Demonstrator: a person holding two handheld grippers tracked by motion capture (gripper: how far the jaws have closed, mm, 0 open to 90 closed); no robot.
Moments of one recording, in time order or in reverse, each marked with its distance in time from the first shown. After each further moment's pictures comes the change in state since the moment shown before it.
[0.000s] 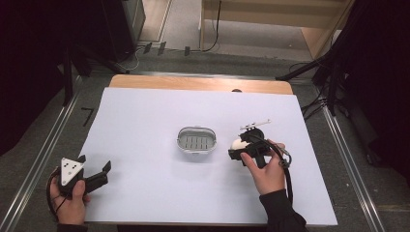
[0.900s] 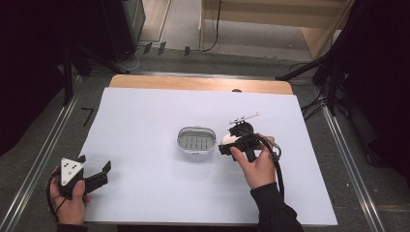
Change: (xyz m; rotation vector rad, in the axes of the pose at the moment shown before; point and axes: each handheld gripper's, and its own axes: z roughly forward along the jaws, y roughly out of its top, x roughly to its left) left arm 0.000 0.000 0.000 -0.002 0.001 -0.001; right arm 0.023 0.023 0.003 -0.001 0.026 -0.032
